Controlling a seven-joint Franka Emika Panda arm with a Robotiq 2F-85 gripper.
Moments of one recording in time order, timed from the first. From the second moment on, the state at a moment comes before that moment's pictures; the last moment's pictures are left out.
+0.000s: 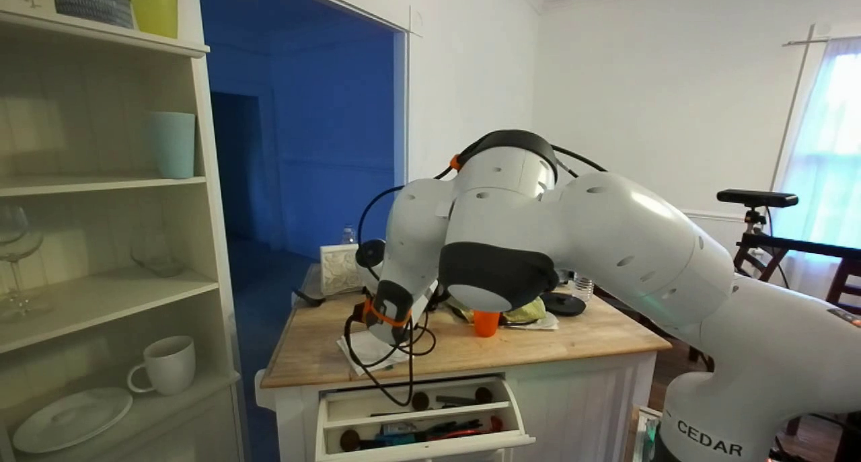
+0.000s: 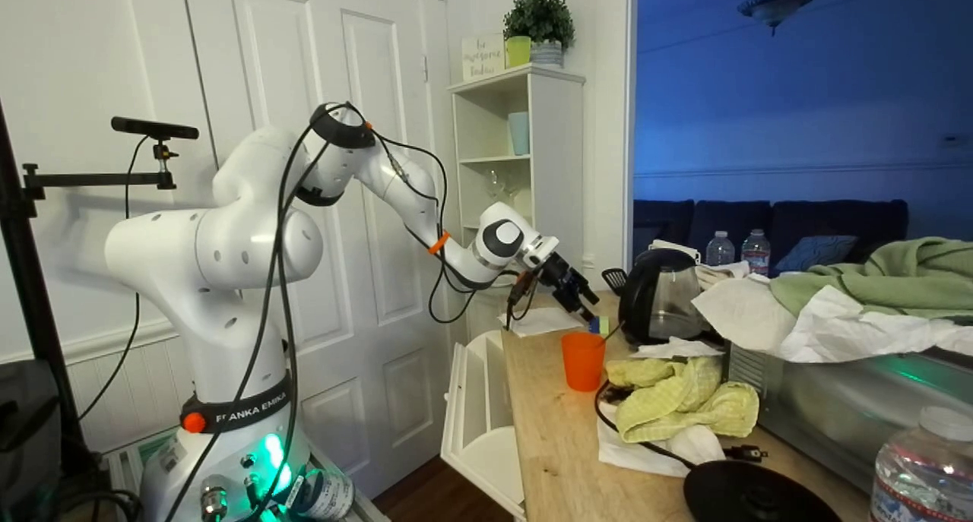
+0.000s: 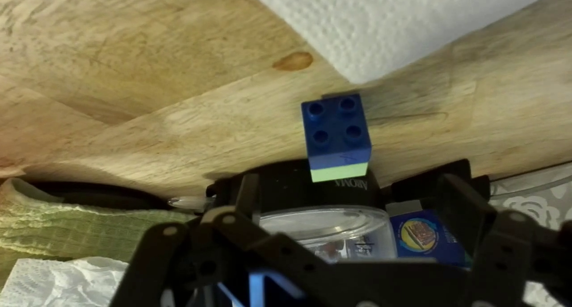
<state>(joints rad) -2.28 -1.02 2.10 -1.99 0.18 2.93 1.33</state>
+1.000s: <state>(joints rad) -2.30 -1.06 2.13 -1.92 0.27 2.84 1.22</state>
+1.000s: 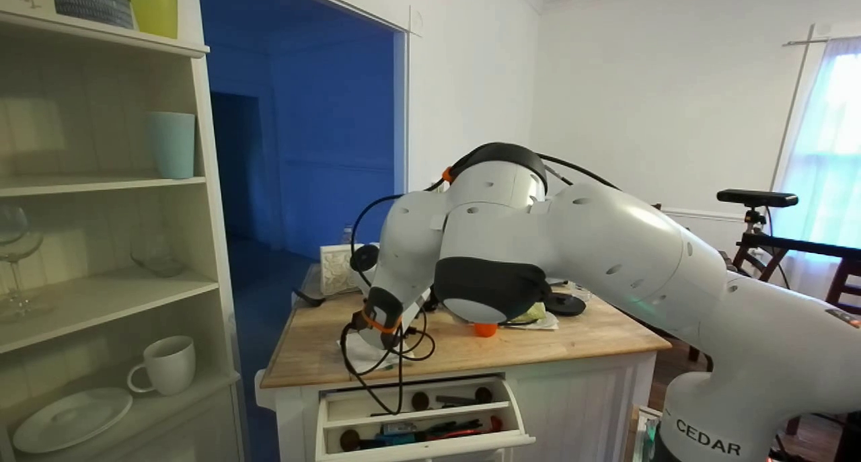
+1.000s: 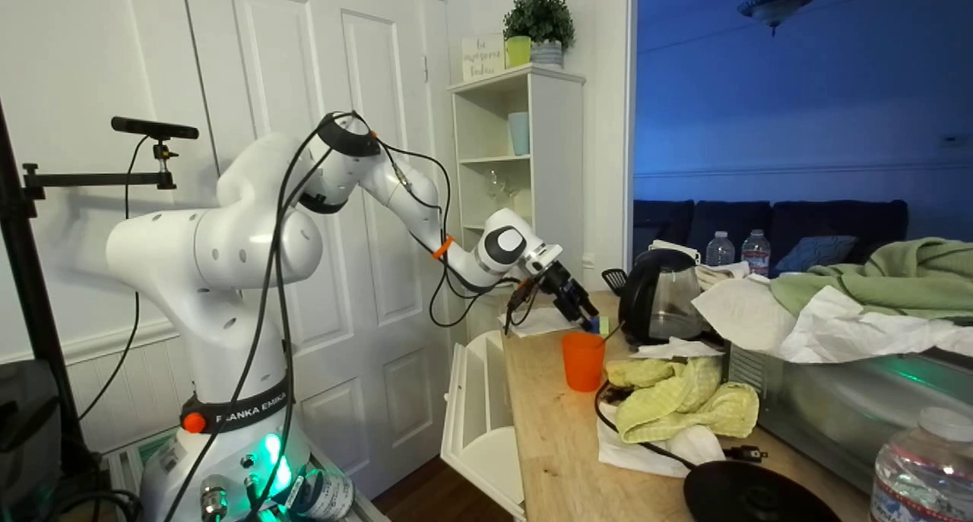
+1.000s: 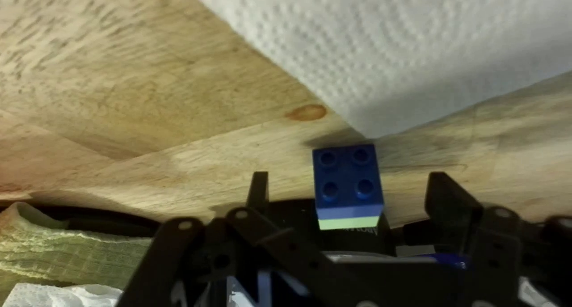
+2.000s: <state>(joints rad) -2.24 -1.02 2.07 -1.87 0.39 2.56 1.23</state>
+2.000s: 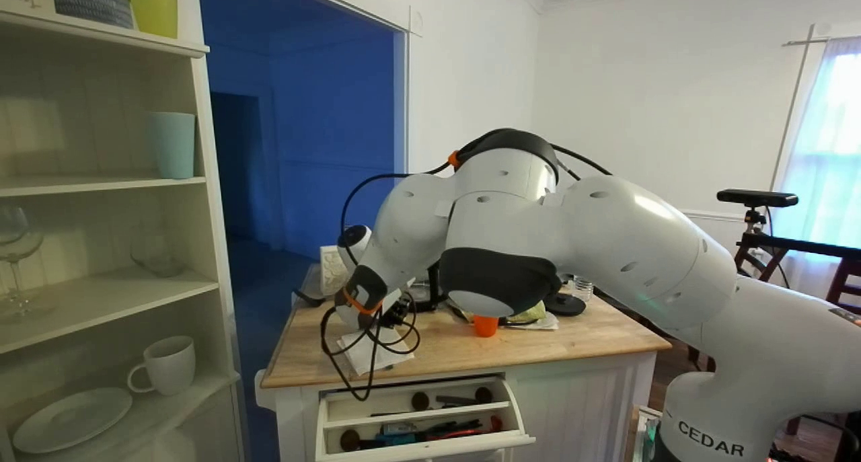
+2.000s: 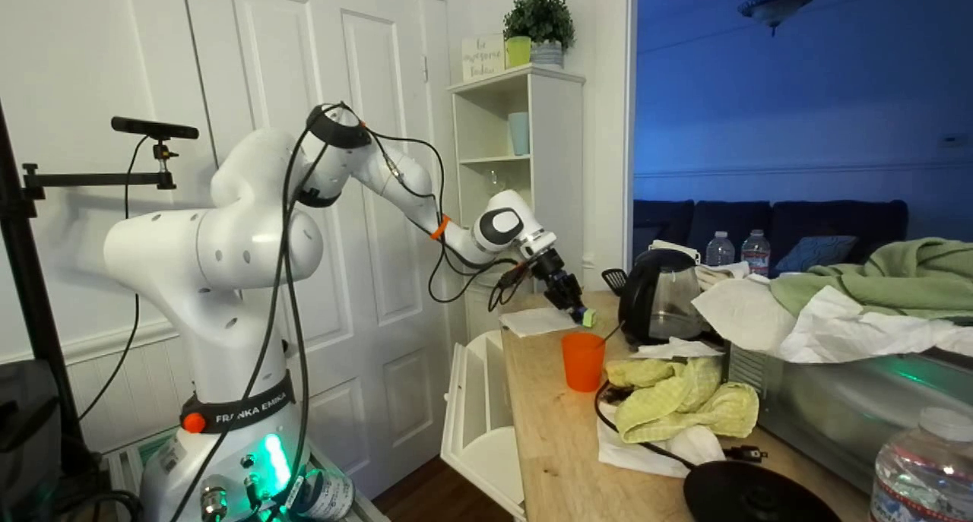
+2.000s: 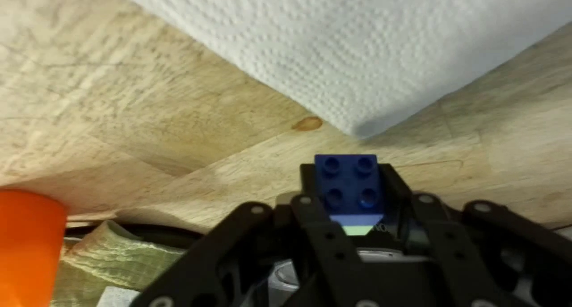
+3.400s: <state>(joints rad) -2.46 -0.90 2.01 -1.52 1.15 1.76 1.17</state>
